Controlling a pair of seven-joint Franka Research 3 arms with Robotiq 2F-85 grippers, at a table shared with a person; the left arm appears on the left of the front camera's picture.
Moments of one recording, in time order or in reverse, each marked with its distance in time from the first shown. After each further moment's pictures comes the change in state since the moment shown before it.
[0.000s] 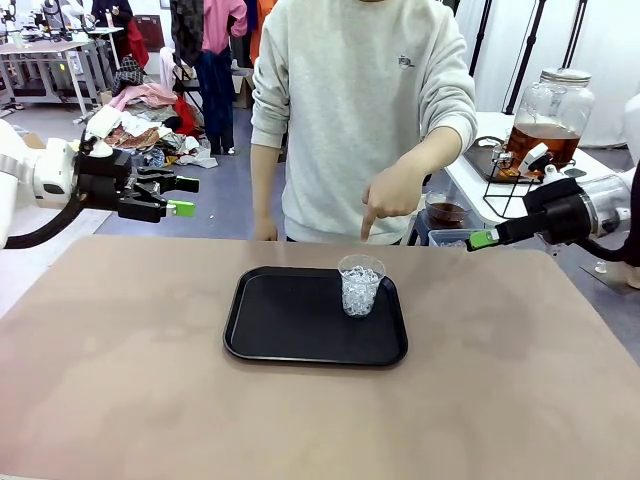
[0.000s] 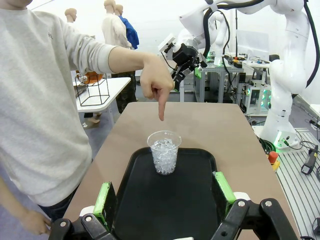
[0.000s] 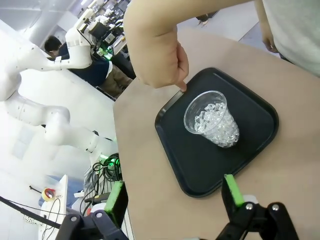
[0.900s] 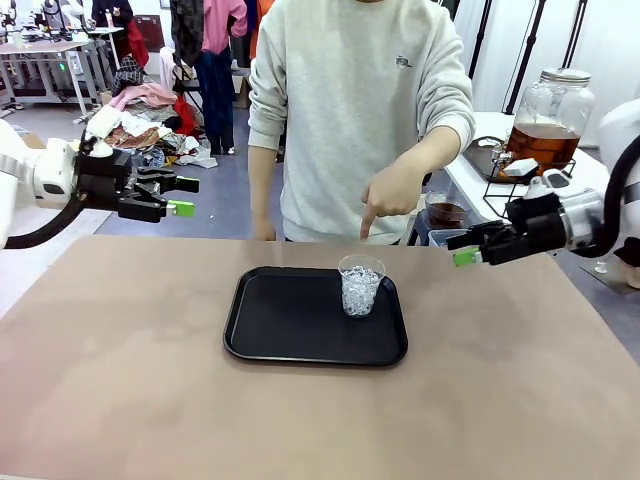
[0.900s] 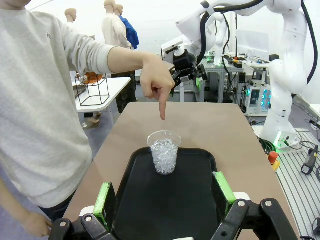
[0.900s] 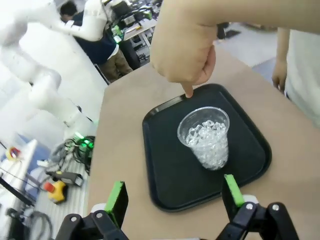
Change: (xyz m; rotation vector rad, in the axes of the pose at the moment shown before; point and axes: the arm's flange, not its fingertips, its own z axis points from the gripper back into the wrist) left arm 0.000 0.000 0.000 0.000 0.000 0.000; right arm -0.008 -0.018 -0.033 0.012 -0.023 0.383
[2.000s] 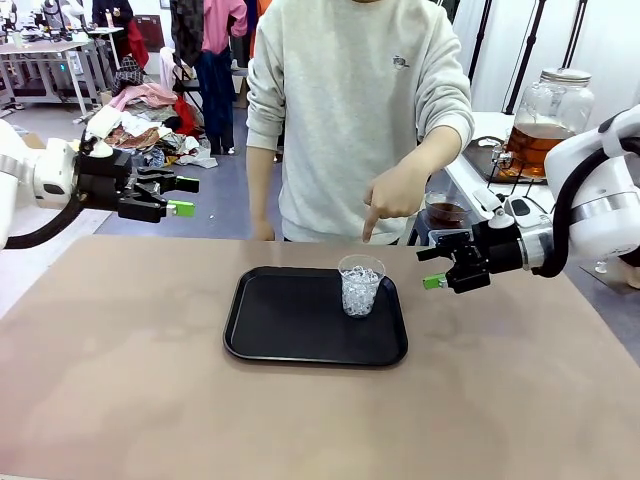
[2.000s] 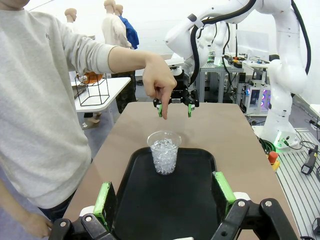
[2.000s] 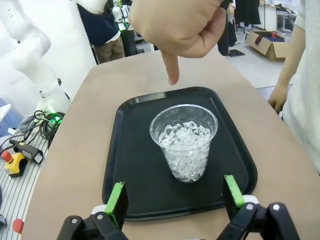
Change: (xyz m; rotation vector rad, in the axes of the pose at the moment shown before) left arm 0.000 0.000 0.000 0.000 0.000 0.000; right arm -0.031 -0.037 -0.051 -0.016 -0.012 0.245
